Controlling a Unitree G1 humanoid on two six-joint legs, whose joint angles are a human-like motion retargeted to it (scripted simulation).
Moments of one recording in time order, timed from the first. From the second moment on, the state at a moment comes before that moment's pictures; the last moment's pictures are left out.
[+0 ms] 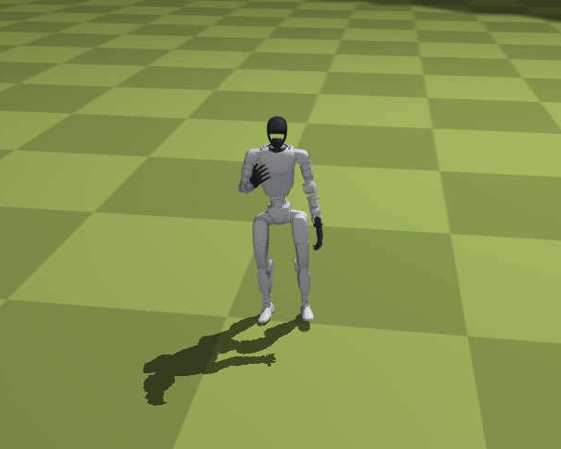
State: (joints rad) left arm -0.22 0.27 -0.12 1.22 -0.41 0.07 0.00; right arm -0.19 -0.24 0.24 -0.58 0.55 -0.16 -0.01; waist 0.12 -0.14 0.21; left_leg 0.05 -0.02 0.26 0.07 -0.24 0.00; right_leg 0.09 -0.13 -0.15 -0.01 -0.12 0.22
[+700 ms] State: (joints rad) left arm -0.10 0.29 -0.26 1.17 -0.32 0.05 -0.07; right arm -0.18 -0.20 0.26 -0.60 0.56 -0.19 -0.01; waist 0.10 -0.15 0.14; left_leg 0.12 -0.03 0.38 0.06 -0.34 0.00; right_leg 0.09 -0.14 -0.04 0.01 -0.14 0.22
